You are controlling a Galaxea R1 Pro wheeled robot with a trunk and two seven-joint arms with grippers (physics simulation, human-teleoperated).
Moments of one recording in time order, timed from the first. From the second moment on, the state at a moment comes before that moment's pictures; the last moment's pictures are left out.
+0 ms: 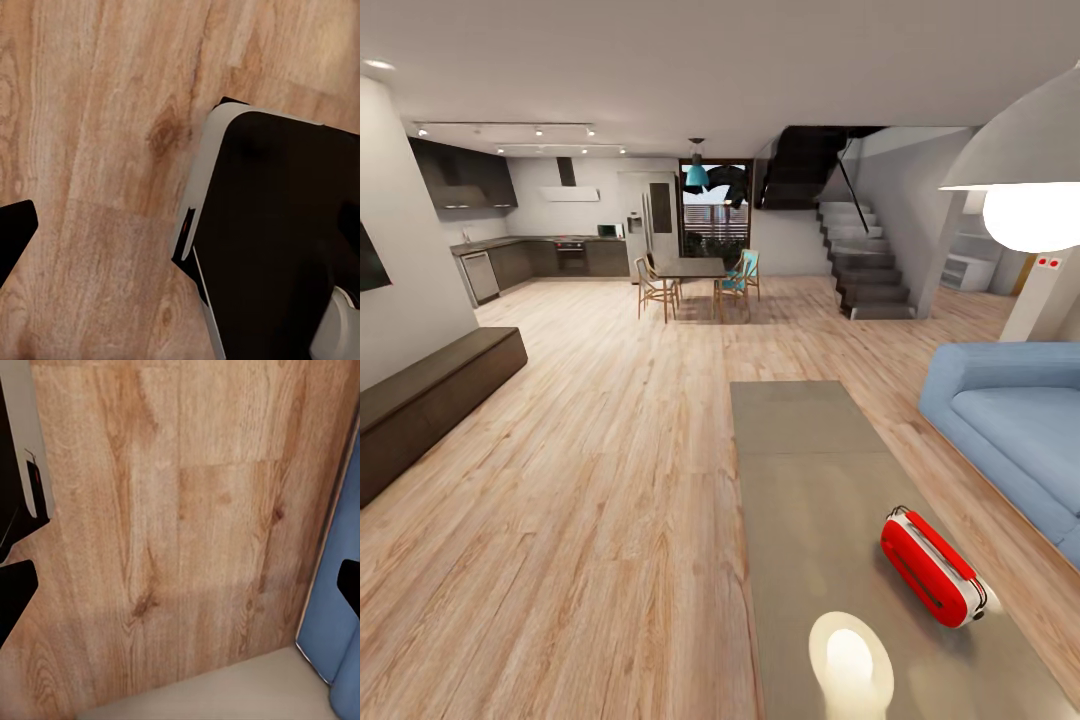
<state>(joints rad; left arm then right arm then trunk) -0.17 -0.01 2.29 -0.68 -1.79 -0.43 -0.66 0.01 -0.12 0.76 0.07 -0.76 -0.12 -0.17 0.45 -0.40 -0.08</state>
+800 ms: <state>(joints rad) -0.06 0.13 2.36 -0.51 -1.79 -0.43 -0.64 0.02 -0.12 0.76 0.07 -0.76 -0.12 -0.15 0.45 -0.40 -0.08</state>
